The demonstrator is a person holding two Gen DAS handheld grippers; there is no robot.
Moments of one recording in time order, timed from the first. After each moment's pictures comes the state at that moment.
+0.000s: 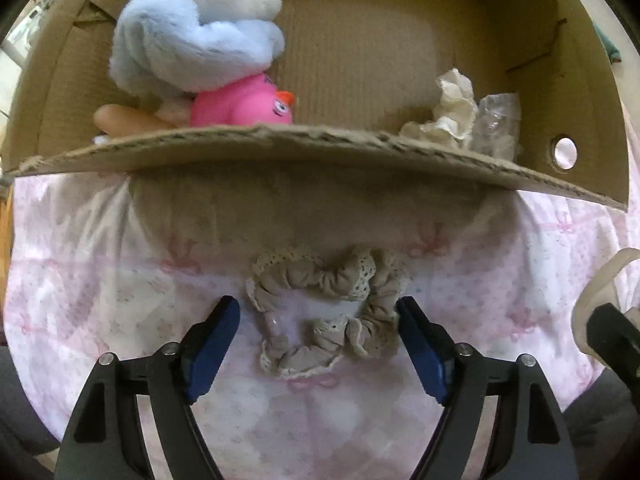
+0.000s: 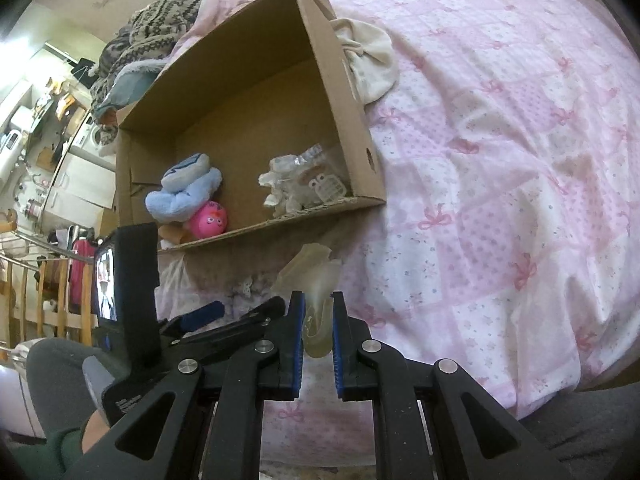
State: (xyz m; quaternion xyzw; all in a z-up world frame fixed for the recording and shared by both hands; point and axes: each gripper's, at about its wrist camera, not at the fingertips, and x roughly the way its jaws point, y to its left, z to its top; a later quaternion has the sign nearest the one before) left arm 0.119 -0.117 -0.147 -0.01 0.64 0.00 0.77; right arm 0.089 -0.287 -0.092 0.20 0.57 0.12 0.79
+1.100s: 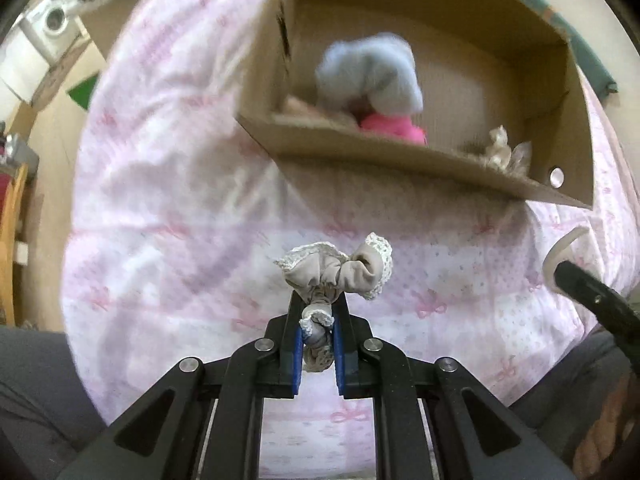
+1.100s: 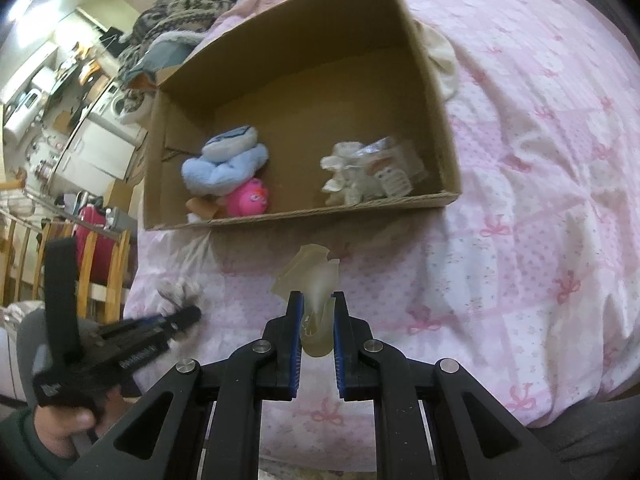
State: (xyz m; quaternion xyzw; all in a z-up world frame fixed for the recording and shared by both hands) left arm 0.053 0.030 -0.077 -0.04 0.61 0.00 0.79; right arm 0.084 -0.240 -0.085 0.14 0.56 0.17 0.80
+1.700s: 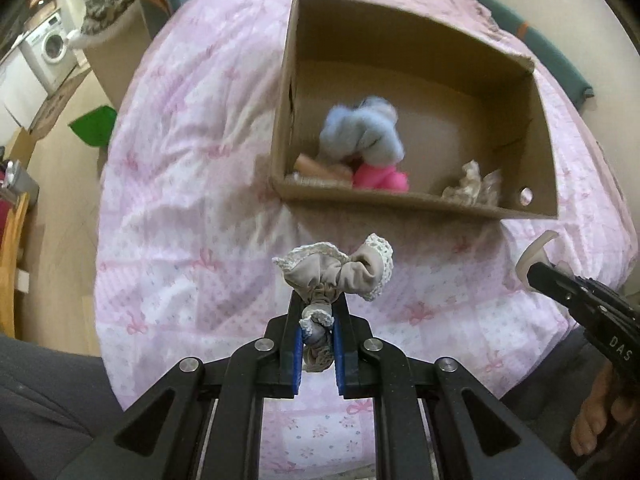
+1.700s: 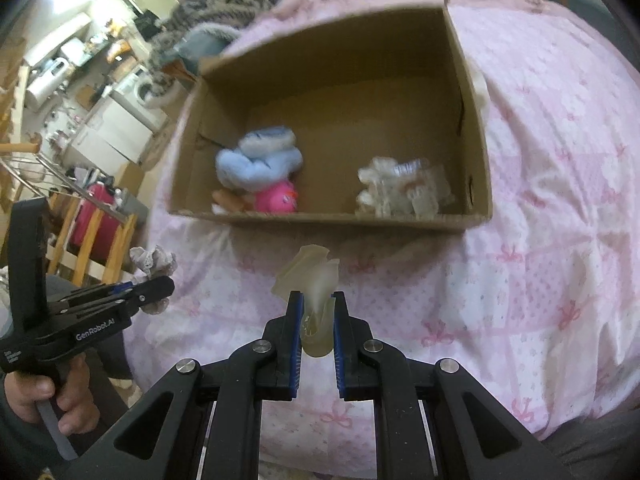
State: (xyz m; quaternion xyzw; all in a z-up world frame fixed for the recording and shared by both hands) left arm 0.057 0.011 -0.042 -0.04 0.56 -0.02 0.82; right arm 0.073 -0.226 -0.068 0.10 0.52 0.20 0.82
